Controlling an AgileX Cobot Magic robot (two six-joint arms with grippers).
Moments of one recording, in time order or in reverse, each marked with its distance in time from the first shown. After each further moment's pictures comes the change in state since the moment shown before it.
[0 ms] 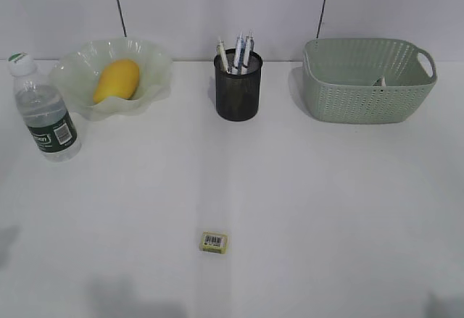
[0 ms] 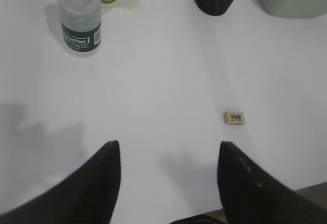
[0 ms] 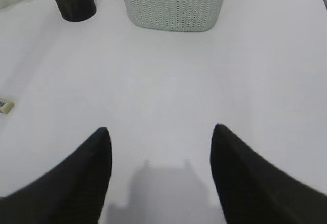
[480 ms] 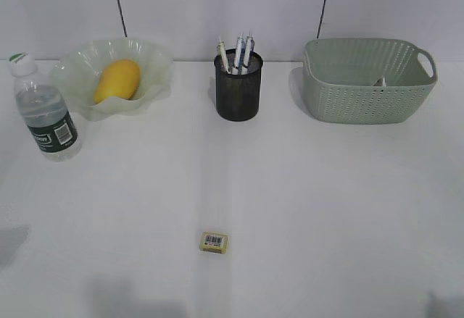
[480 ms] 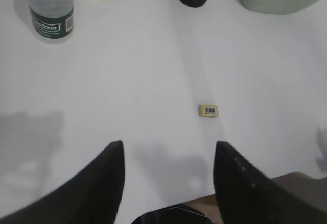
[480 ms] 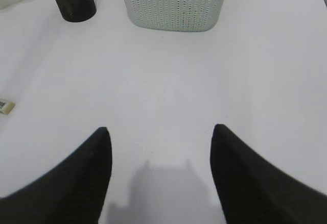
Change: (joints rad) left arm 0.000 0.039 -0.013 -0.075 0.034 -0.014; right arm 0.000 0.000 0.000 0.000 0.000 0.003
